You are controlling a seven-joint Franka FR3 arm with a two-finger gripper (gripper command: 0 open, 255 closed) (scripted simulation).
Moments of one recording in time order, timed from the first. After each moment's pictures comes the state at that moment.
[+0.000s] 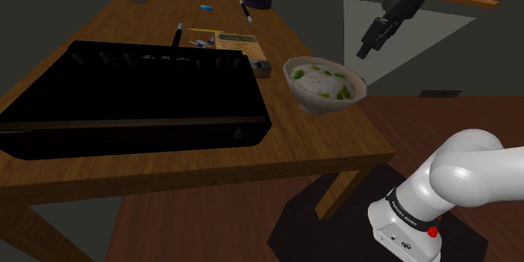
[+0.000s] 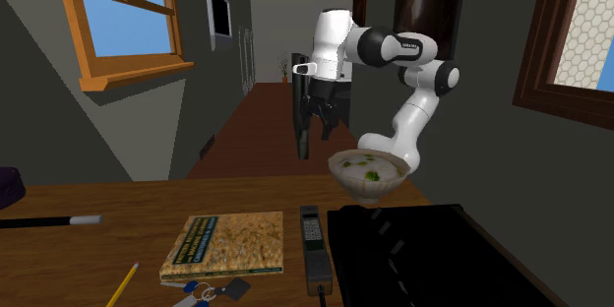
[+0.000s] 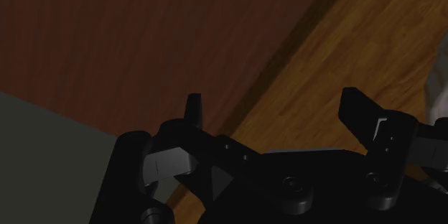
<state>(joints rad) 0.01 -0.82 0.05 -2.33 -0.02 1.66 -0.04</state>
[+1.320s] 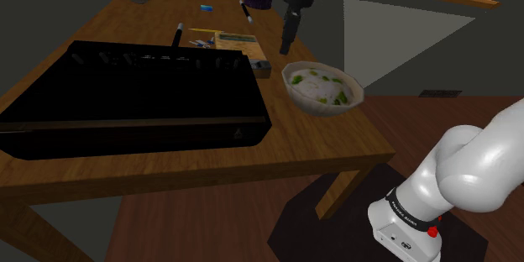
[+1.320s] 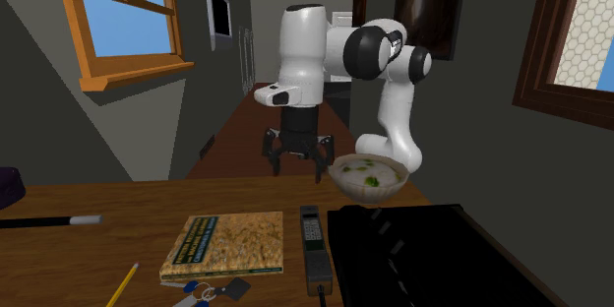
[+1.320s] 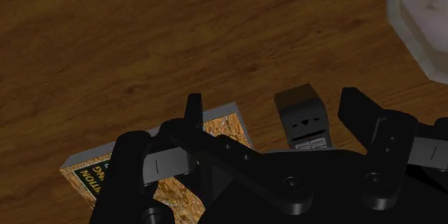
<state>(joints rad) 0.22 -0.17 0.15 -1.85 0.00 1.73 -0.42</state>
